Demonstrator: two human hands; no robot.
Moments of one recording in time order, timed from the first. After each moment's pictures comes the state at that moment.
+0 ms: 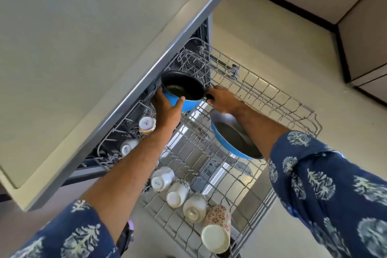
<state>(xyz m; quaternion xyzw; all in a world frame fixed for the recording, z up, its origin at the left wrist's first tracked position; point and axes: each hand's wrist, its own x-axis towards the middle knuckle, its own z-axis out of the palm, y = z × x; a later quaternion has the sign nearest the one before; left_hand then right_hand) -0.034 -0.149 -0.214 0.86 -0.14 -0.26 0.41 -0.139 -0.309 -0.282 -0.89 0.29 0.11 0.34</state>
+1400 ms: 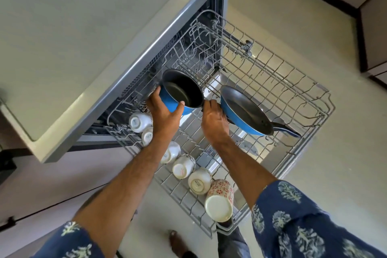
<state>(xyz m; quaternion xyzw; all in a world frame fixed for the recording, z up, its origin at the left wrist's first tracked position) -0.071 -0.058 -0.221 0.88 -0.16 -0.16 0.42 -0.178 -0.139 -0.275 -0.87 0.41 0.02 0.29</state>
